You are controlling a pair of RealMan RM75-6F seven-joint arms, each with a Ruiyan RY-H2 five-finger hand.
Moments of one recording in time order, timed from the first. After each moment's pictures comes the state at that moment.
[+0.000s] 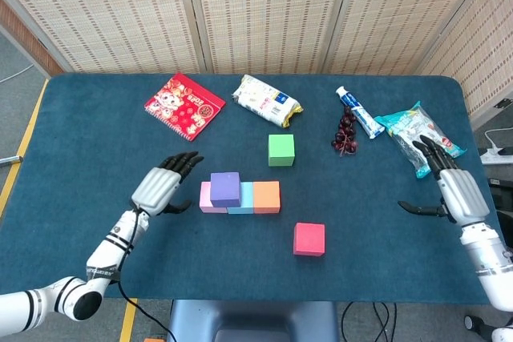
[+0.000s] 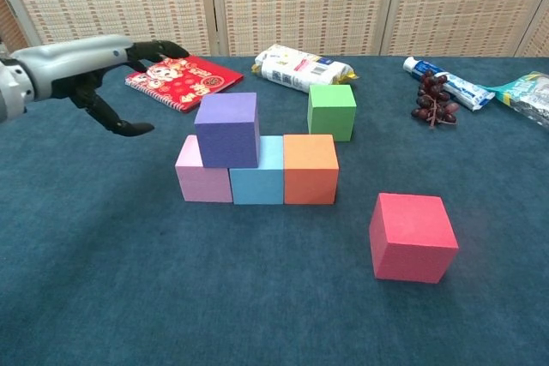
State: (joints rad) left arm -0.73 -1.35 -0.15 -1.66 1.16 1.02 0.19; right arm 0.32 -1.01 0.14 -1.61 -1.46 1.22 0.39
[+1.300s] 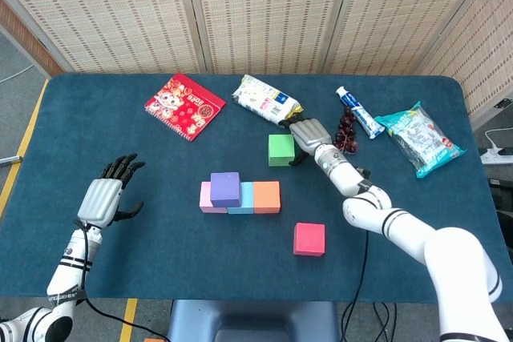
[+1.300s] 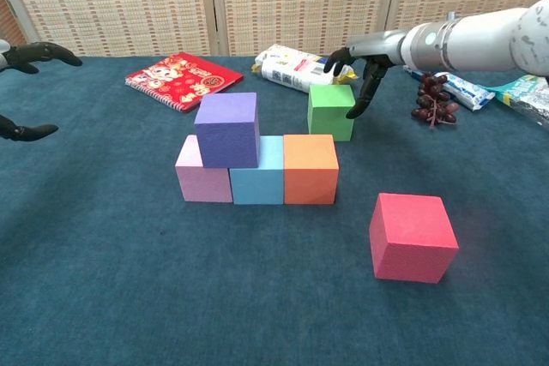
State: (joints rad) left arm -0.50 -1.34 -0.11 -1.58 1.26 1.23 0.08; right arm 1.12 -1.65 0.25 -0.80 -1.04 0.37 0.00
